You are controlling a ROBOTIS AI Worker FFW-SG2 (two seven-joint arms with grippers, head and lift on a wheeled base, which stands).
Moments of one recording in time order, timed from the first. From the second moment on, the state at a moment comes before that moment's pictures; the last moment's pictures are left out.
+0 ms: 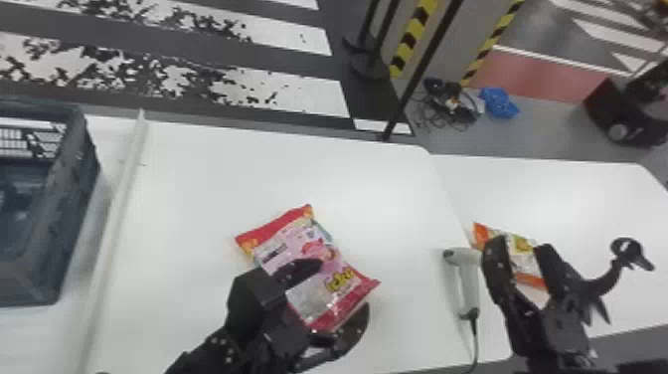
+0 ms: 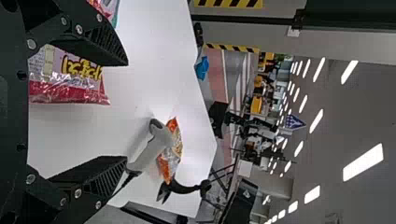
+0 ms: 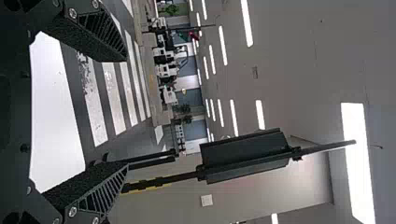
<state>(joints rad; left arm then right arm) 0.32 0.14 -0.65 -1.91 0.01 0.26 -0.34 0.79 -0.02 -0.42 -1.97 -0.56 -0.45 0.40</state>
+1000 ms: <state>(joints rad) 0.66 0.12 0.04 -2.18 0.24 0.06 -0.27 0.70 -0.04 -0.27 -1.93 -0.46 -0.25 0.41</state>
